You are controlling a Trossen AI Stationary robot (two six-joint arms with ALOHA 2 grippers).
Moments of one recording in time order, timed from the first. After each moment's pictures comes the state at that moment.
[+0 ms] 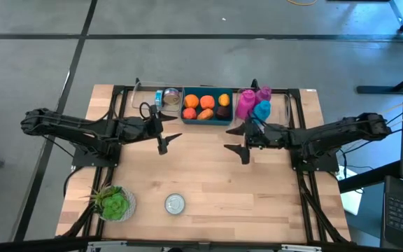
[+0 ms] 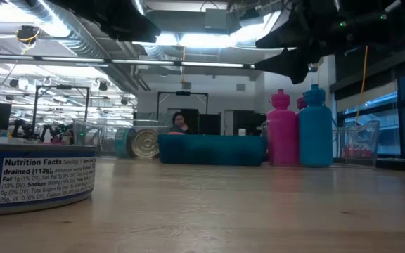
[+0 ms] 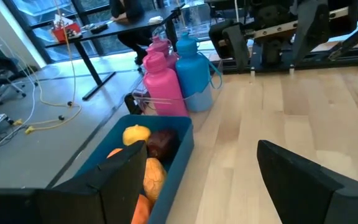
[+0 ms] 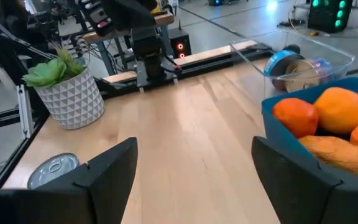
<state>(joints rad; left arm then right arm) 0.00 0.91 0.66 0.05 -0.42 0.12 0.06 1.16 0.47 0.48 0.15 0.24</state>
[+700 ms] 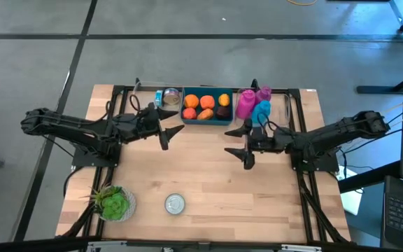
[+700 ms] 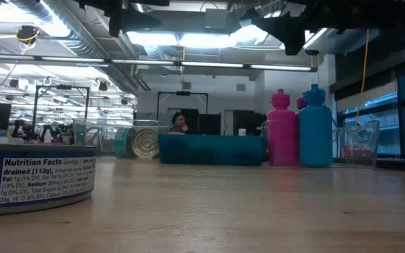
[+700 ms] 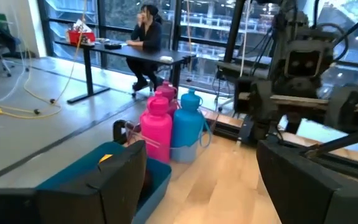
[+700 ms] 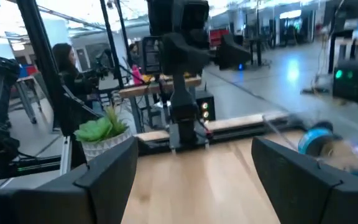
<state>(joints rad) 0.00 0.91 0.66 0.27 -0.46 -0.15 0.16 1.18 0.47 0.76 0.18 0.17</state>
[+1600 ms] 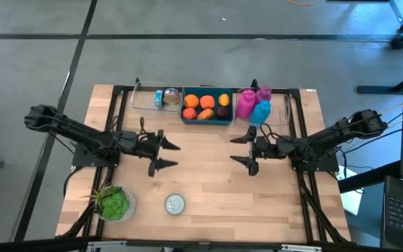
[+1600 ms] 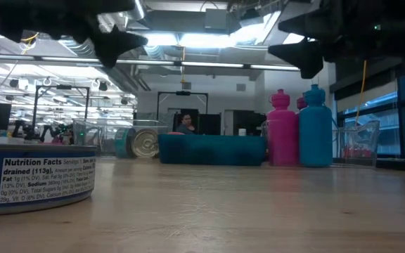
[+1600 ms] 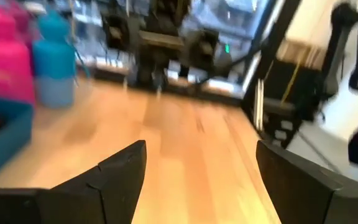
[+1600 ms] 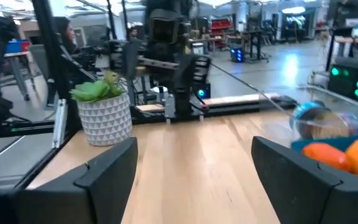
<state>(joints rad) -0.14 0.94 0.36 0.56 -0.09 -0.26 0.22 1.21 0.26 0.97 0.24 0.09</state>
